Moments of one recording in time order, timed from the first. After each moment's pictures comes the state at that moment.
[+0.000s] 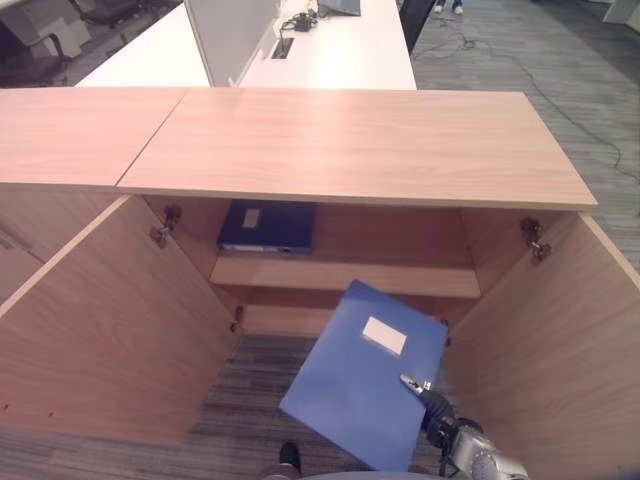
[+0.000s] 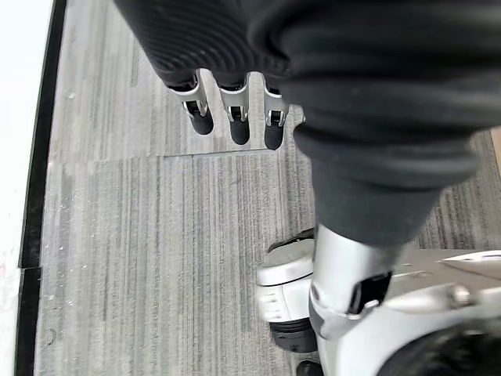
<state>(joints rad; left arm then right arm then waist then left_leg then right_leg) 0.13 0.20 -0.14 1.30 0.02 0.06 0.08 0.09 -0.30 0.33 0.60 0.80 0.09 0.14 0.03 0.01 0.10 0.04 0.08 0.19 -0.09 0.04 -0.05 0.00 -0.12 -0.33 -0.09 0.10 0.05</state>
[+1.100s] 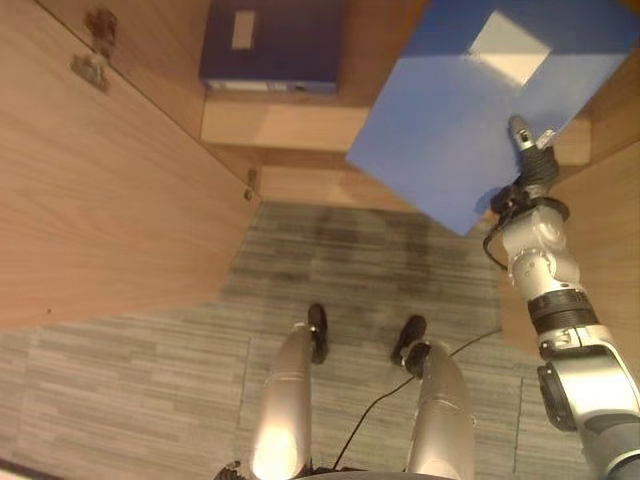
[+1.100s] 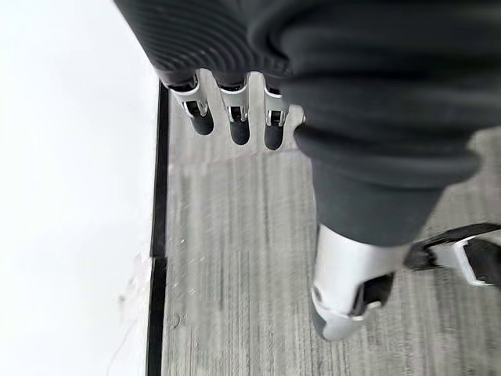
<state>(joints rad) 0.09 0.20 -0.26 1.17 -0.12 0.00 0.13 -0.76 -0.53 0.04 0.59 0.98 -0.19 -0.25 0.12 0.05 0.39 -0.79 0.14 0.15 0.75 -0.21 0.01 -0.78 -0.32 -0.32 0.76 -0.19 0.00</state>
